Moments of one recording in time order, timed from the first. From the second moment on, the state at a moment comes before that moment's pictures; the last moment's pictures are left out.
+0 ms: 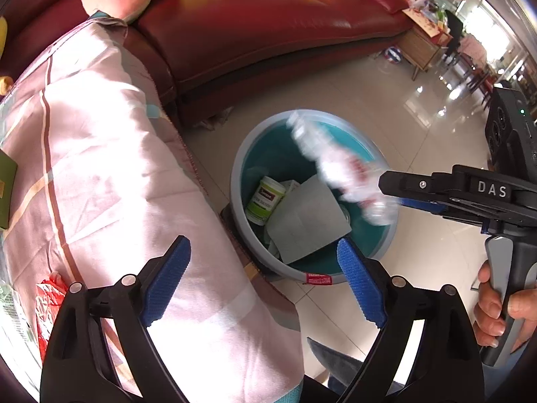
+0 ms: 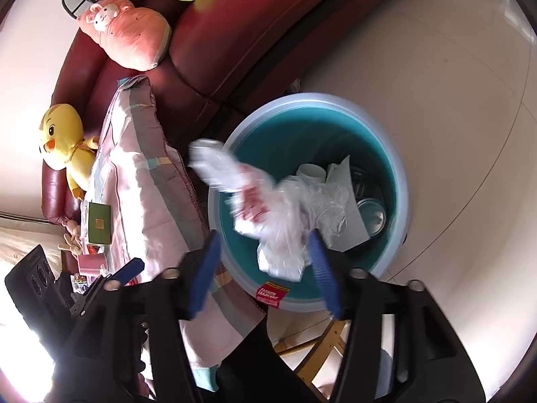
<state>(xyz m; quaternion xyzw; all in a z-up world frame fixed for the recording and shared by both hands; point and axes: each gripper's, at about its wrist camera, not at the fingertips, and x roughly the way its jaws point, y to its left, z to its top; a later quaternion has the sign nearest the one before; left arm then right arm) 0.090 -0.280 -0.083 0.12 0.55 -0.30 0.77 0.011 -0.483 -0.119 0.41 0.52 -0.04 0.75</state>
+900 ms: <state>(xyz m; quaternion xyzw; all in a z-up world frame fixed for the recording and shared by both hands) 0.088 -0.166 -0.060 0.07 0.53 -0.26 0.80 0.022 -0.427 -0.093 0.38 0.53 -0.04 0.75</state>
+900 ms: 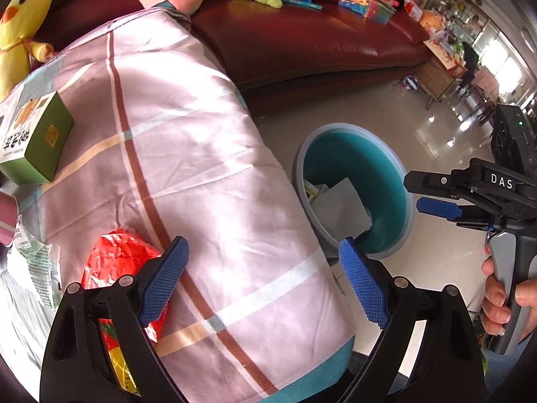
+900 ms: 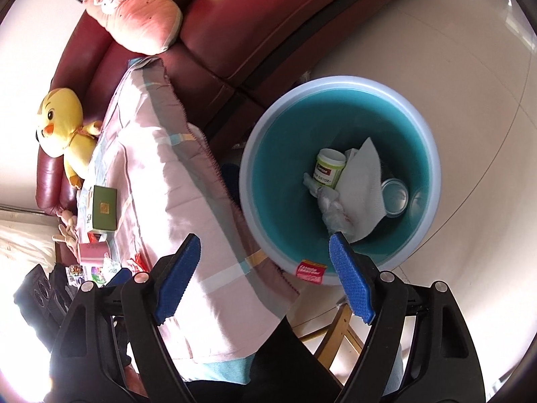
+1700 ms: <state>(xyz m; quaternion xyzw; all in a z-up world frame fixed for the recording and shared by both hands) 0.072 0.054 -0.047 -0.05 0.51 -0.15 0.84 0.059 -0.209 -0.069 0.25 0.61 0.07 0.75</state>
